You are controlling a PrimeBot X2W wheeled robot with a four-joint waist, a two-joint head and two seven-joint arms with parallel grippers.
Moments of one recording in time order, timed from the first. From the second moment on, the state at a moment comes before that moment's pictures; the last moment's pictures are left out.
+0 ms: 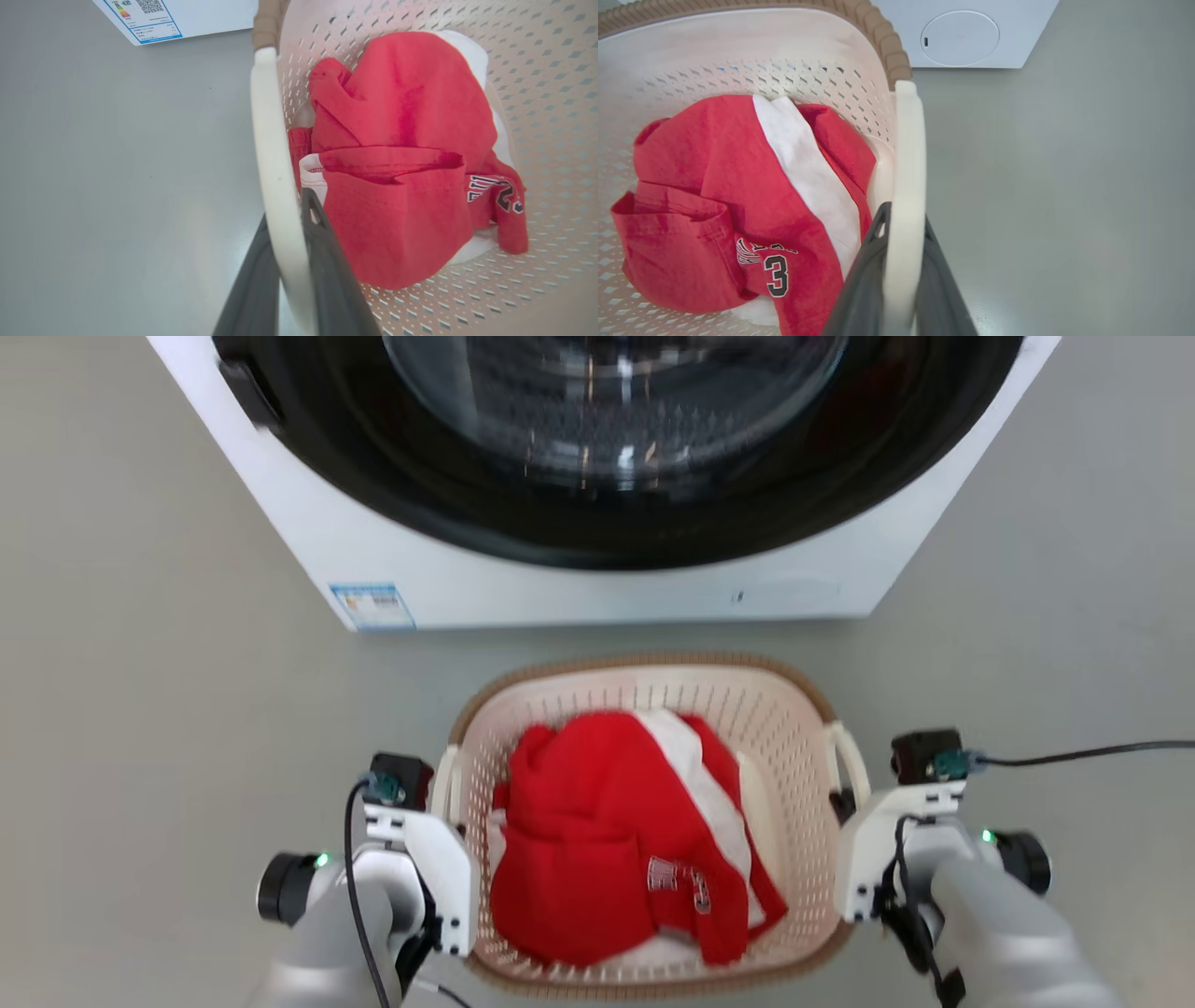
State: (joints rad) left arm -0.69 0.02 -0.40 1.30 -0.35 -0.12 -0.06; right arm -0.69 -0.05 0.32 1.28 0.37 0.12 -0.03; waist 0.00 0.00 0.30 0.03
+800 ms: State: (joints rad) left arm -0.54 0.05 -0.61 1.21 -0.52 -0.12 0.19; right arm -0.57 -0.05 0.47 1.28 0.58 0.12 0.16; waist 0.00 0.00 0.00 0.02
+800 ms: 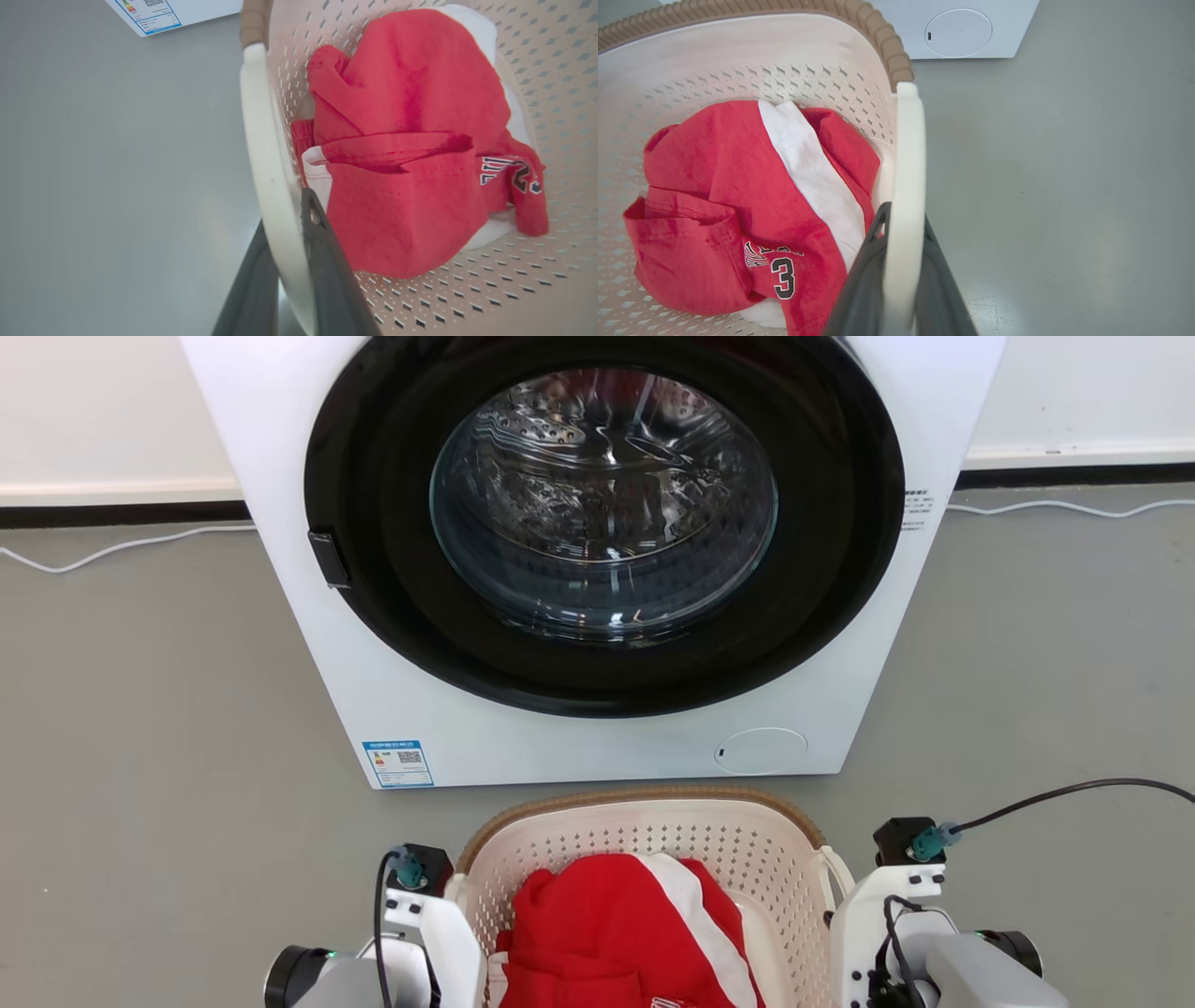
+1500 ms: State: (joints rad) left arm -0.52 0.08 -0.71 1.18 -0.64 -0.12 0.19; right arm -0.58 -0.05 0.55 1.28 0.64 0.12 0.17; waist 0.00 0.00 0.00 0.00
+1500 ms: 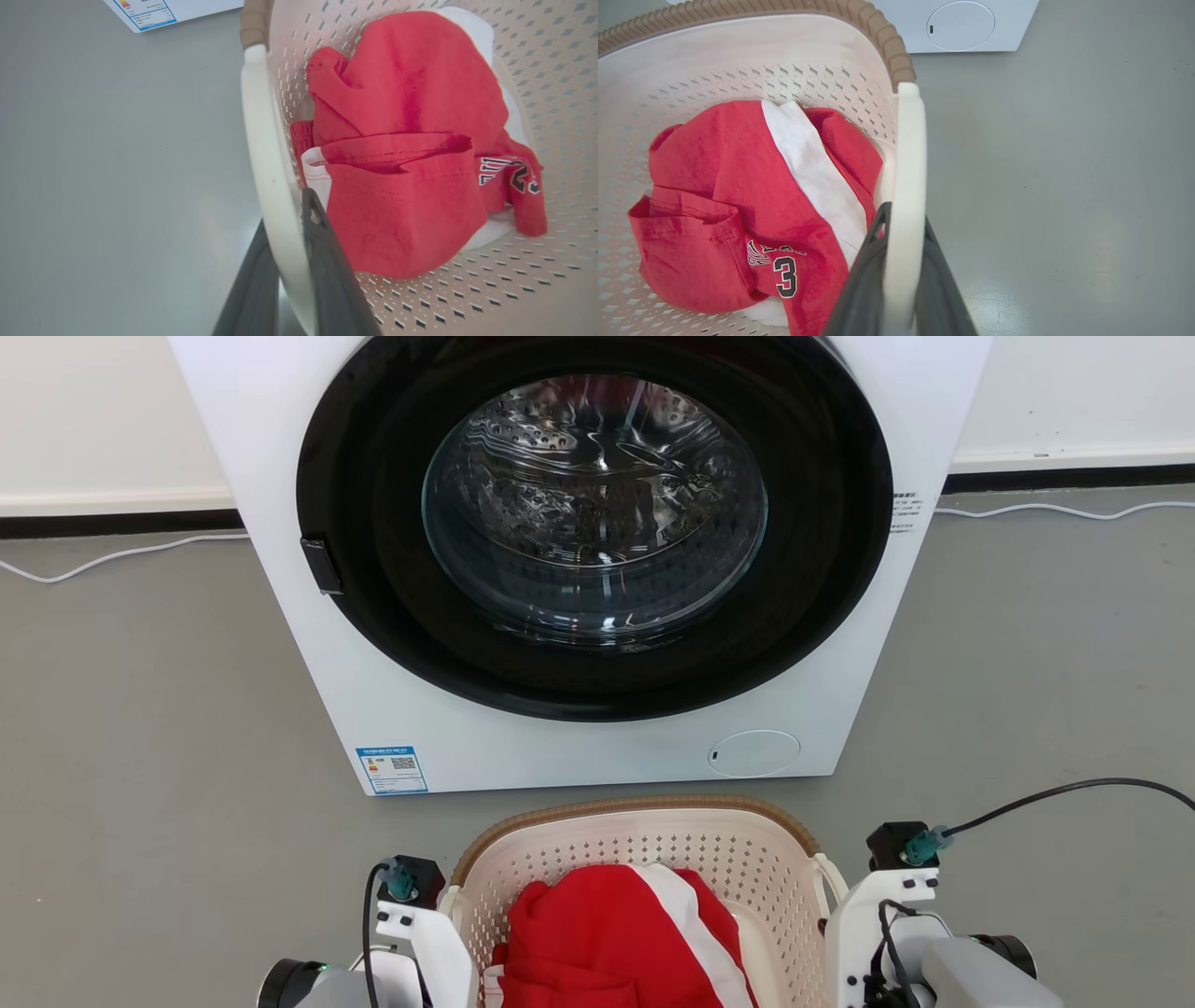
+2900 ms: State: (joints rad) left arm -0.54 0.09 -0.83 1.22 -0.75 -0.12 0.15; right arm -0.58 -0.05 0.60 1.30 0.70 0.12 0.16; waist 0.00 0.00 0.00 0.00
